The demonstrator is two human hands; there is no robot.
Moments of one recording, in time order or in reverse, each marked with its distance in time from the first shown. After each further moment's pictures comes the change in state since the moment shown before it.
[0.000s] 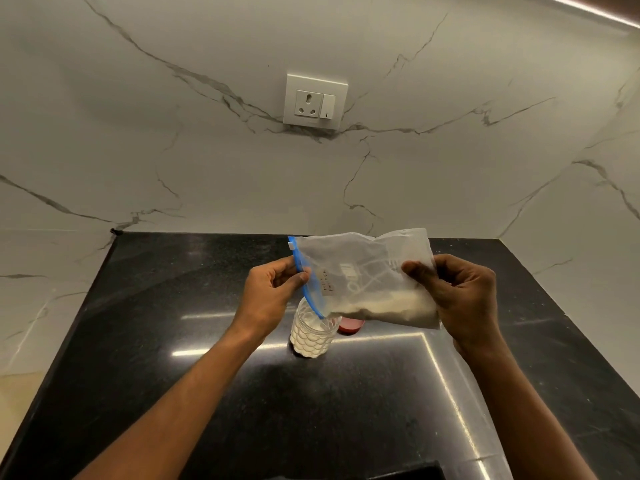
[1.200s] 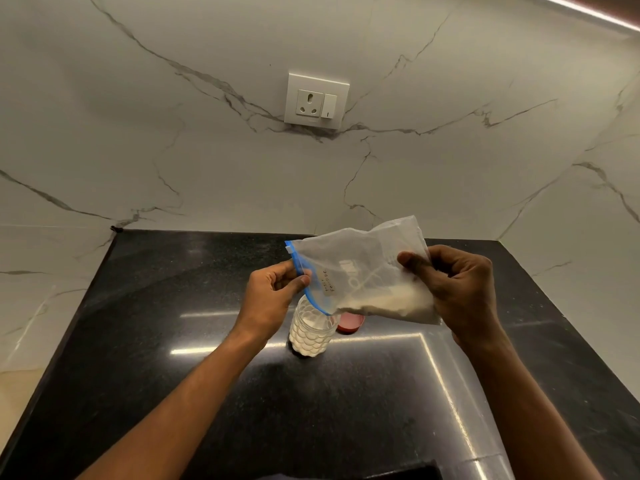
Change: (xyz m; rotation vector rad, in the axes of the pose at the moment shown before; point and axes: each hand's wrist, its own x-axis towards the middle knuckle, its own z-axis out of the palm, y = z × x) left_hand -0.005 -0.007 0.005 -0.045 0.011 -0.007; right_hand 0.006 -0.019 0.004 0.011 -0.025 -0.008
